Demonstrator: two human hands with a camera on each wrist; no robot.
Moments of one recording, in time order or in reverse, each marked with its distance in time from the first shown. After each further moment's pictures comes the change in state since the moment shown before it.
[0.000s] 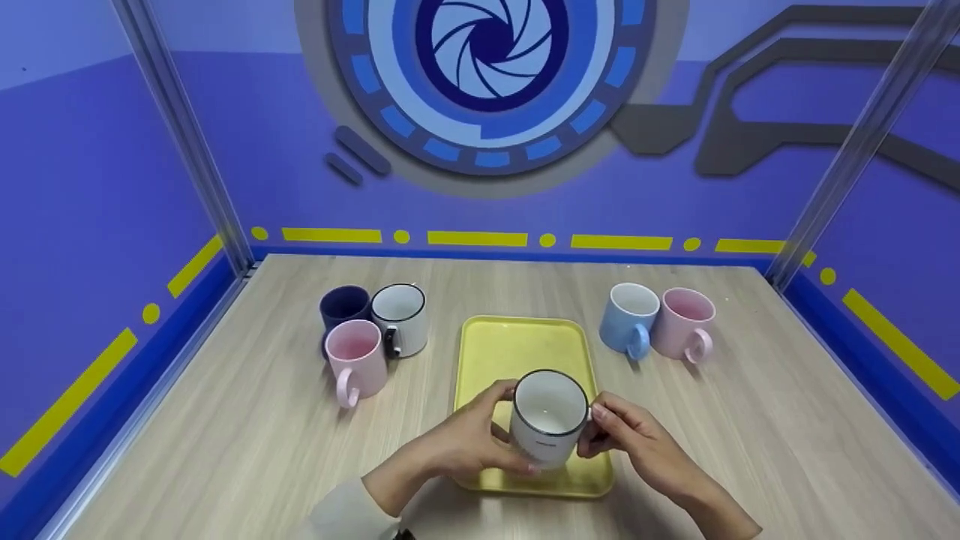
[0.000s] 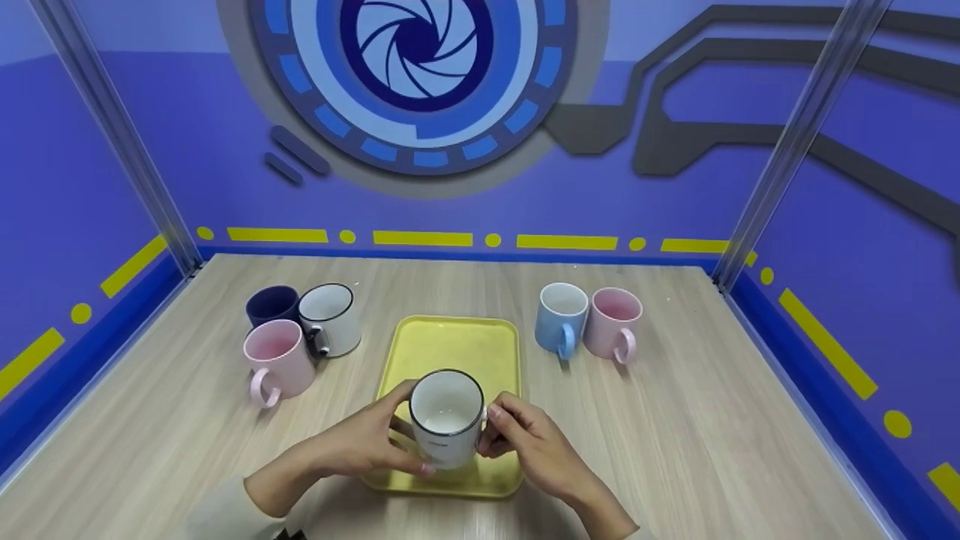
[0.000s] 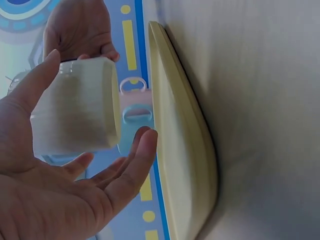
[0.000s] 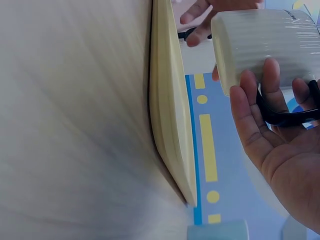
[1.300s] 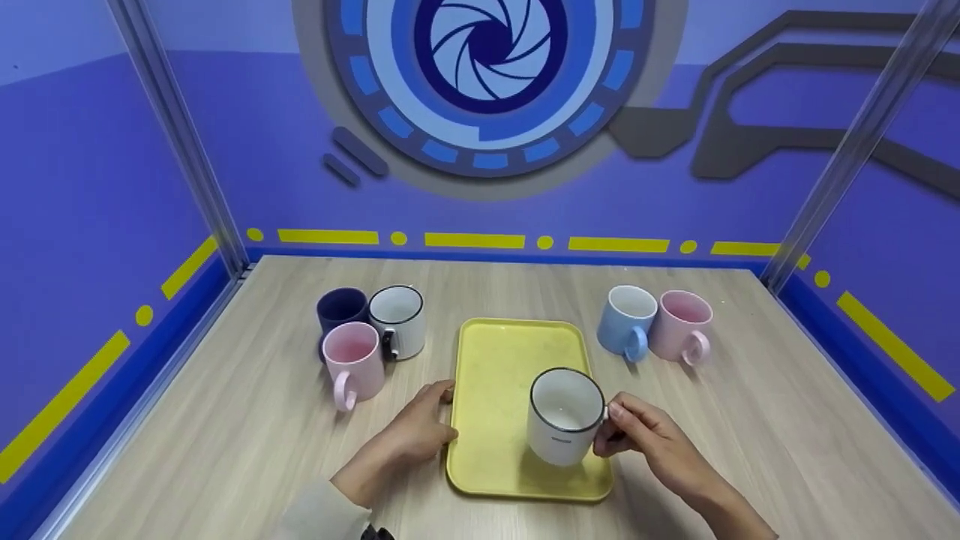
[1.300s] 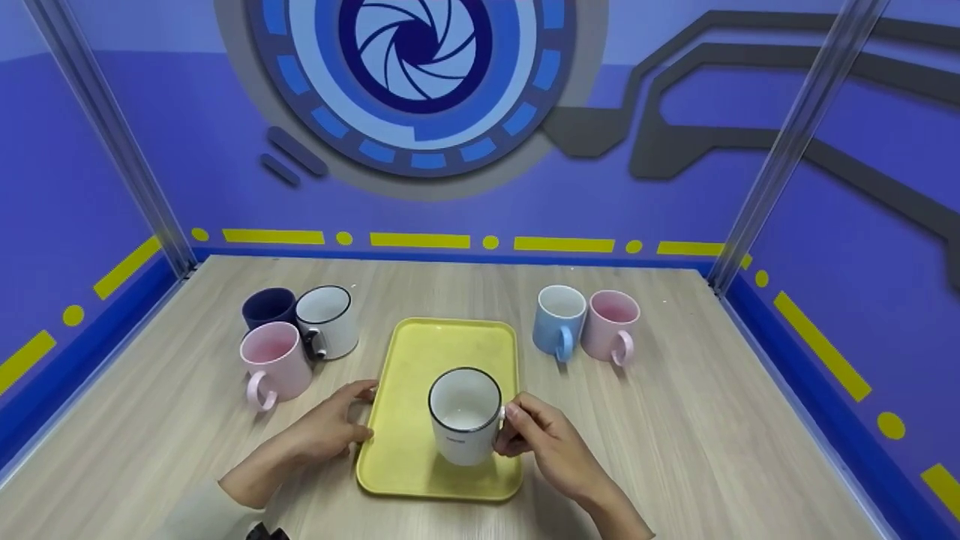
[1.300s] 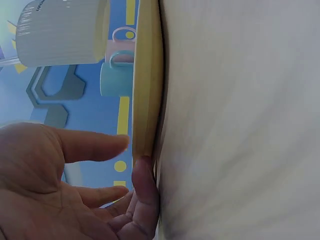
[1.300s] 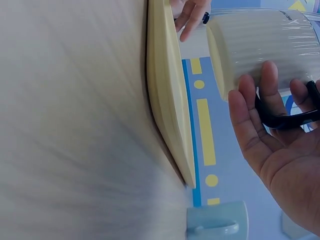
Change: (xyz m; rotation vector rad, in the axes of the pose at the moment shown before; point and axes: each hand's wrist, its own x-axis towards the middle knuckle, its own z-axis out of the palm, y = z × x) left_hand -0.004 -0.050 -0.039 0.239 0.235 -0.085; right_hand -0.010 0.001 -0.014 -0.004 0.066 0.029
